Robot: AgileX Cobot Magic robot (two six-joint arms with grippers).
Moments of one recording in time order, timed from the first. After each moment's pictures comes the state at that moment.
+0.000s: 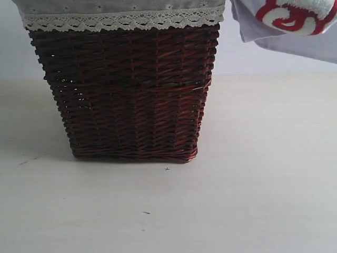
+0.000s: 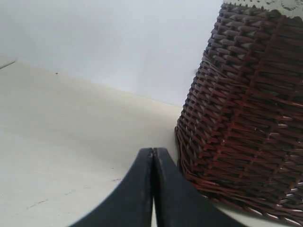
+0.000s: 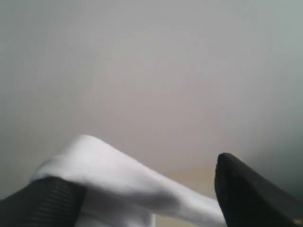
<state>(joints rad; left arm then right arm) 0.03 0.01 0.00 -0.34 0.19 0.03 0.05 1.60 -2.08 -0.29 1.01 0.24</state>
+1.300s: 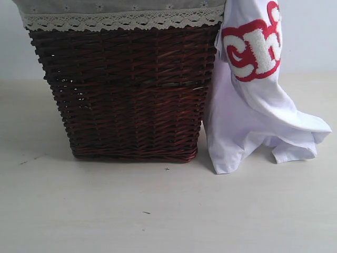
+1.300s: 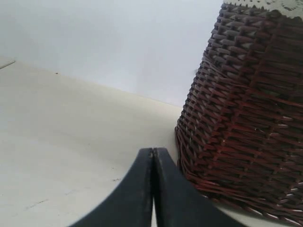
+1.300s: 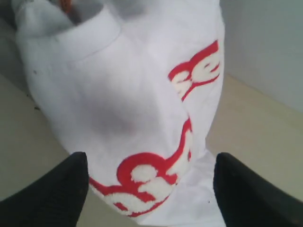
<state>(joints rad) 0.03 0.01 0.00 -0.34 0.19 0.03 0.06 1.47 -1.68 0.49 1.23 -0.58</state>
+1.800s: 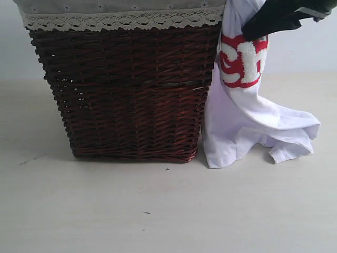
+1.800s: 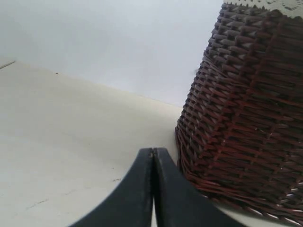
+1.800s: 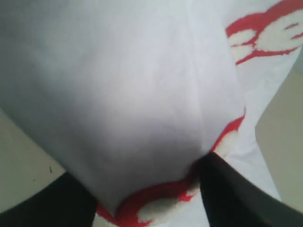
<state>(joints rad) 0.03 0.01 0.00 -0.34 0.19 0.03 0.06 1.58 -1.50 0.68 1.12 -0.90</state>
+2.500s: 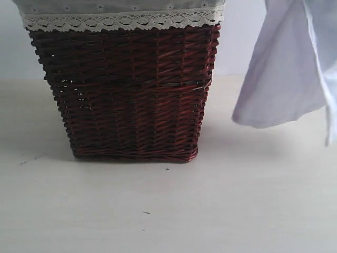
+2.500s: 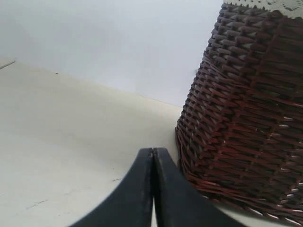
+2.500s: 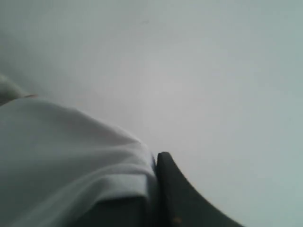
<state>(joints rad) 0.03 0.01 0.00 -0.34 0.19 0.03 0.06 1.32 -1.73 0.15 0.69 -0.61</state>
